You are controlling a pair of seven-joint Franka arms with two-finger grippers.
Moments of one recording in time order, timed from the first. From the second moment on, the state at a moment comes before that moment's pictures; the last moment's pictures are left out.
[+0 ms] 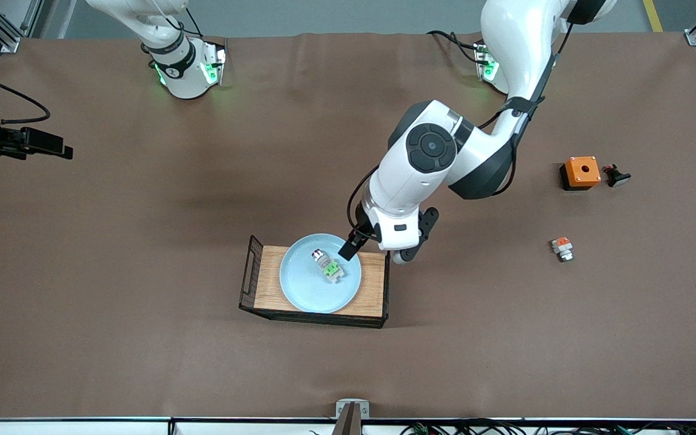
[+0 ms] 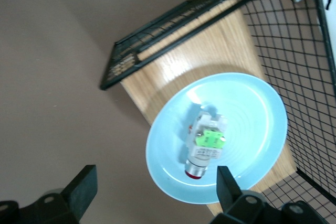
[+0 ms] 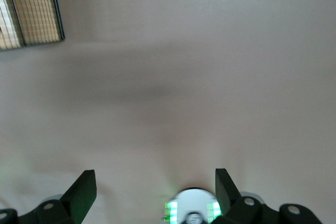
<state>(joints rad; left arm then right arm) -0.63 0.68 -0.05 -1.17 -0.20 2.10 -1.52 -0.07 0.10 0.00 -1.46 0.14 1.31 0.10</state>
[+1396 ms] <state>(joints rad) -0.67 0.85 -0.04 -1.06 -0.20 2.23 -1.40 0.16 0.18 0.00 -1.46 0.22 1.54 0.83</state>
